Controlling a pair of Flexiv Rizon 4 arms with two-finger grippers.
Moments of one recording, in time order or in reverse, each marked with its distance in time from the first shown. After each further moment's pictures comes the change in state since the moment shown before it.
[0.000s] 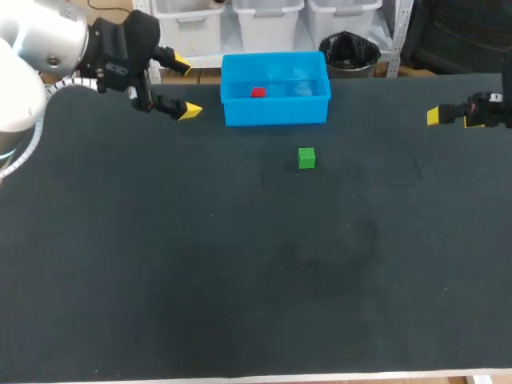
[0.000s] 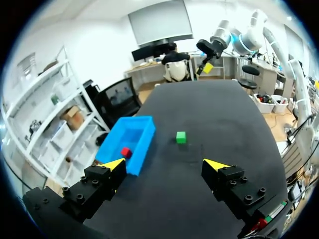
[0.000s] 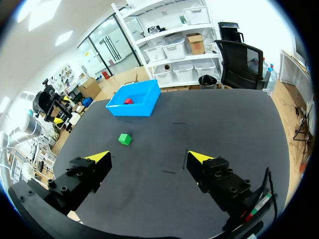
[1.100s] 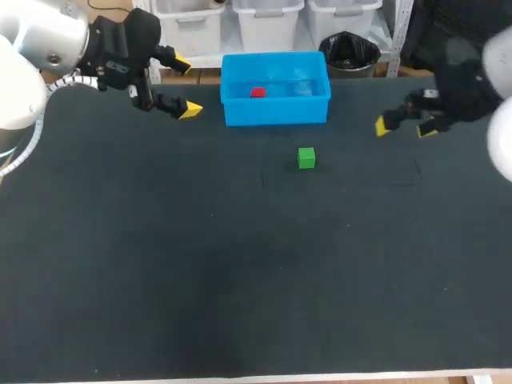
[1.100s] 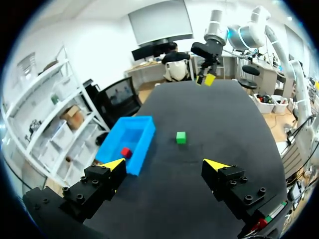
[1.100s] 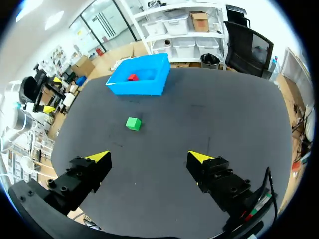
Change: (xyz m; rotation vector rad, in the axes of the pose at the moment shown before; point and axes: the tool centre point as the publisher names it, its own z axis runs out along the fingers) left arm -0.001 0.000 0.000 0.001 0.005 -0.002; right arm 0.008 0.058 0.056 0.069 0.249 -0.009
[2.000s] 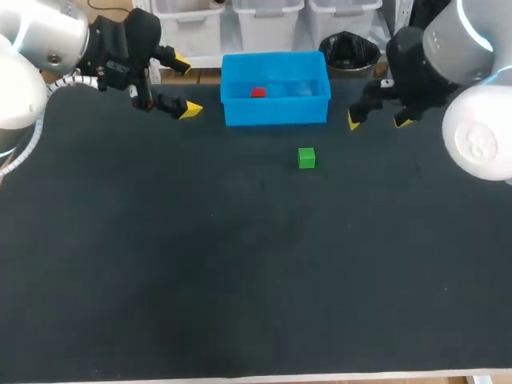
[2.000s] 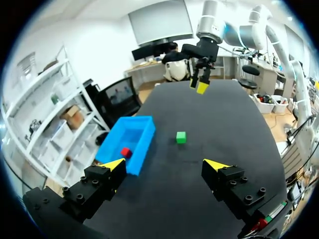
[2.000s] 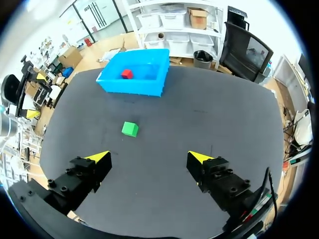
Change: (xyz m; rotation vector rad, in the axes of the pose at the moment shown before) left arm 0.000 0.000 0.000 0.000 0.001 0.000; right arm -0.021 0.017 0.027 0.131 0.066 -0.006
